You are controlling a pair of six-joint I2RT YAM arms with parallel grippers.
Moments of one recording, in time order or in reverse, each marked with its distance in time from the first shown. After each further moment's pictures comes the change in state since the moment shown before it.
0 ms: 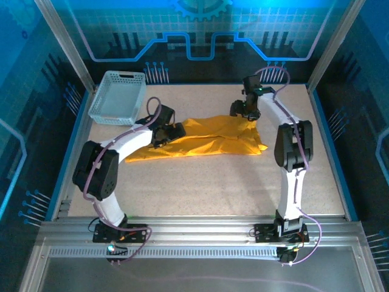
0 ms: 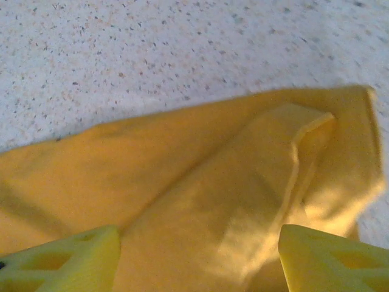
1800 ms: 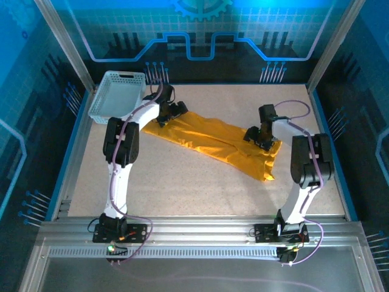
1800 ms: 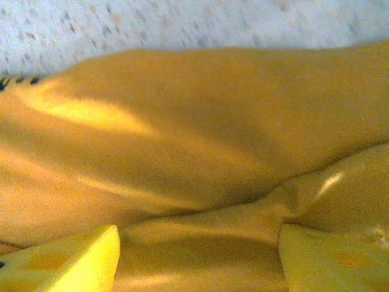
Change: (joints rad) left arm 0.155 0.565 0.672 -0.093 0.160 0.032; right arm -0.108 -0.361 -0.736 0.266 -0.043 0.256
